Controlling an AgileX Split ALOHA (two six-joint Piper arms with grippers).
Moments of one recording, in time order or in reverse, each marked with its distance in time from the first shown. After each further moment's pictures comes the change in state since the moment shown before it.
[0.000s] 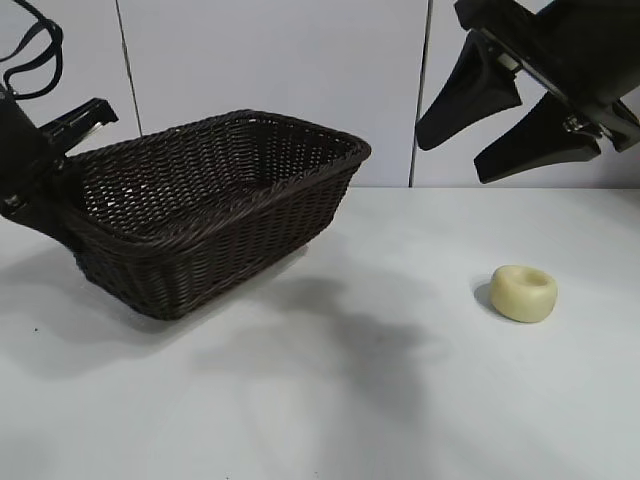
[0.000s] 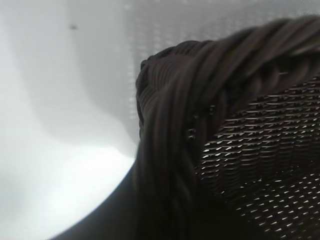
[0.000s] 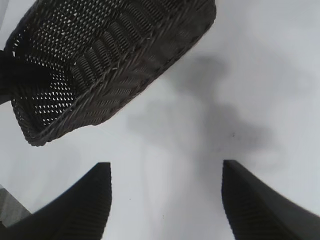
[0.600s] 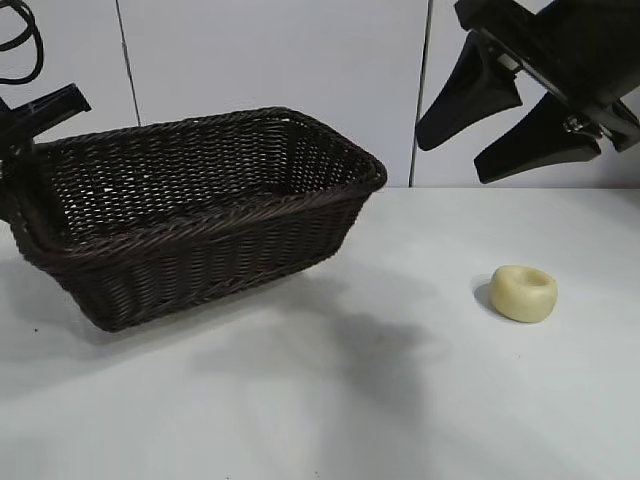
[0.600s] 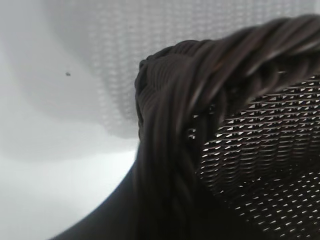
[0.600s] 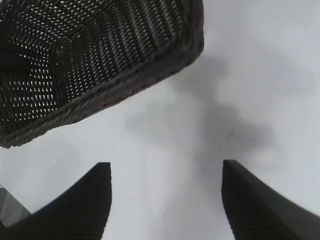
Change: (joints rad) left arm 0.097 0.033 -0.069 -0.041 0.187 0.486; right arm 0.000 0.000 0.000 -0.001 0.000 0.000
